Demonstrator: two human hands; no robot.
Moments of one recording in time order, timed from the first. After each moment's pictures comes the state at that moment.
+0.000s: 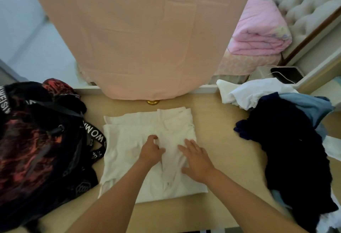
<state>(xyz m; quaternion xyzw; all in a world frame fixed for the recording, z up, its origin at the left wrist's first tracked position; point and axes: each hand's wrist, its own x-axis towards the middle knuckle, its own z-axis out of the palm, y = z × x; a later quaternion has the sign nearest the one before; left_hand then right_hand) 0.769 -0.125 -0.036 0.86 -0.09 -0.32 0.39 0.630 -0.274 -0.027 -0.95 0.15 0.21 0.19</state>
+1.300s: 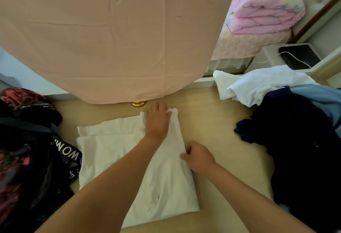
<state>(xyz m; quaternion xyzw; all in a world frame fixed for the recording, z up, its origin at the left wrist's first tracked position) 0.840 -0.267 -0.050 0.92 -0.31 -0.03 0.24 0.667 -0.342 -0.049 -0.82 0.37 0.17 0.41</state>
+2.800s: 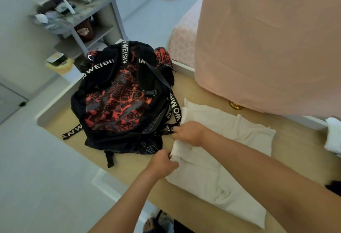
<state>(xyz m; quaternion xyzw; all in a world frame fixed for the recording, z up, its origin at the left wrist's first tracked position) 0.749 0.061 -0.017 0.85 0.07 -0.33 0.40 0.853 -0.097 -0.013 -0.86 -0.45 0.21 -0.13</state>
